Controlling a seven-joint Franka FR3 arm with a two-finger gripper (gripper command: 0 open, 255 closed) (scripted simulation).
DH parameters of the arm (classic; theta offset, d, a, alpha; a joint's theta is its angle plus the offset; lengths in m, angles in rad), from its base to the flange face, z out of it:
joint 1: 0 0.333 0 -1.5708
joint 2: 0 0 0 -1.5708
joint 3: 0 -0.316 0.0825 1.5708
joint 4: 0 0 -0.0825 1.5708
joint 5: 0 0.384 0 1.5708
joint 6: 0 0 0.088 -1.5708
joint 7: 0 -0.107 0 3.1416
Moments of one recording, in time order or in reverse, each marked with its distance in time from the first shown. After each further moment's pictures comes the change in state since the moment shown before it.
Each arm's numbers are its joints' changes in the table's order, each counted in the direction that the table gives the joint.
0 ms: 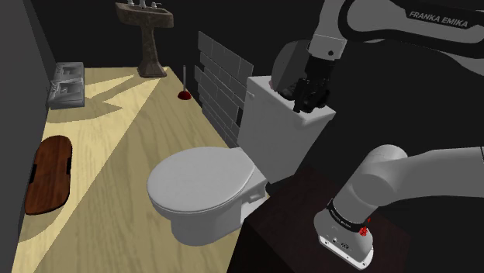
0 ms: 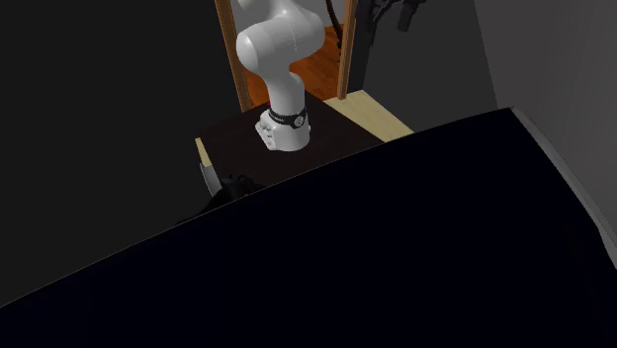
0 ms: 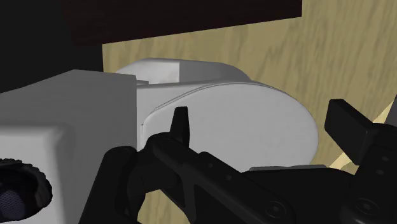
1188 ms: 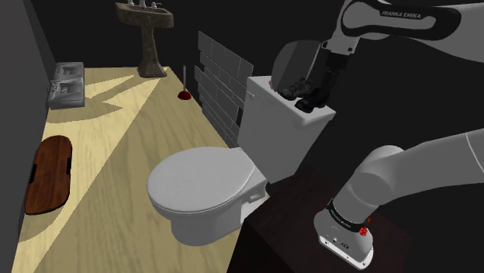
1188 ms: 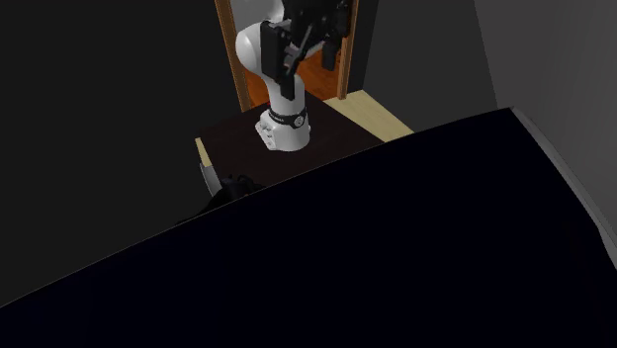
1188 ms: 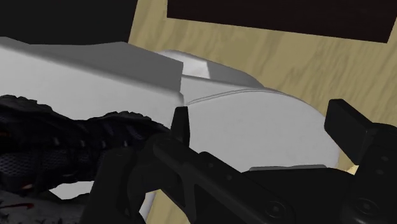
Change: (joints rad) arm -0.042 0.207 0.404 -0.152 -0.278 0.025 0.587
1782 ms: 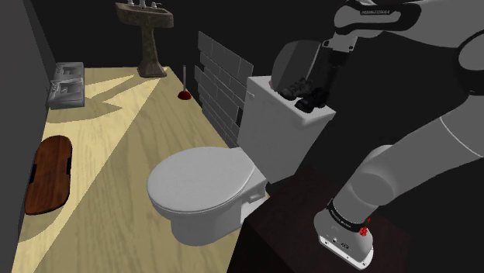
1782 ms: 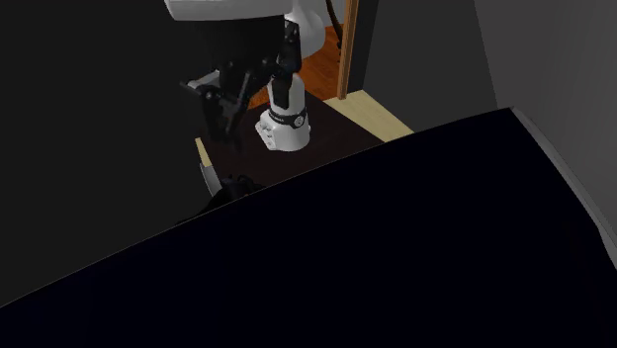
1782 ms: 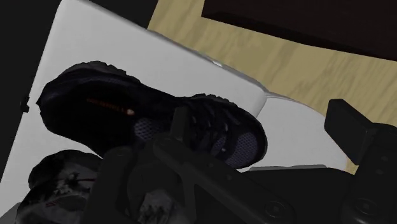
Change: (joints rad) arm 0.026 0.275 0.213 -0.231 -0.023 0.044 0.343
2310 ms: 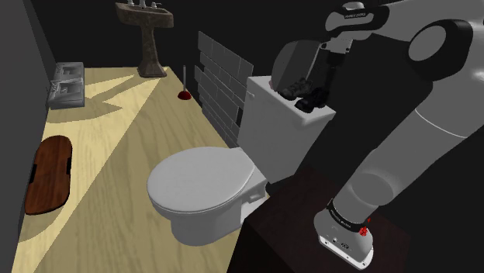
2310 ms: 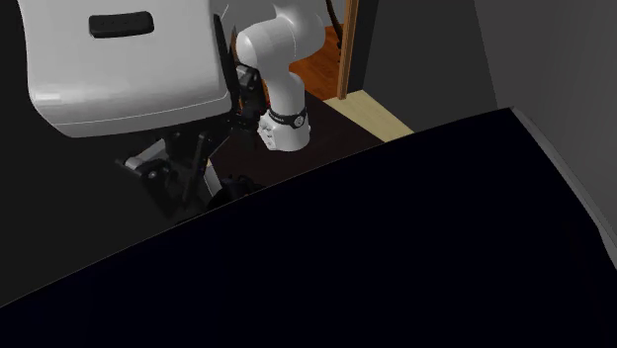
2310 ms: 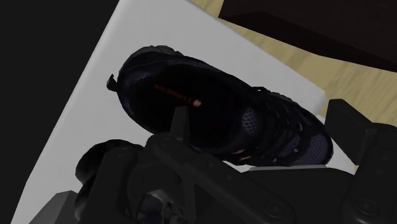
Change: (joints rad) arm 0.001 0.243 0.125 -0.171 0.079 0.045 0.244
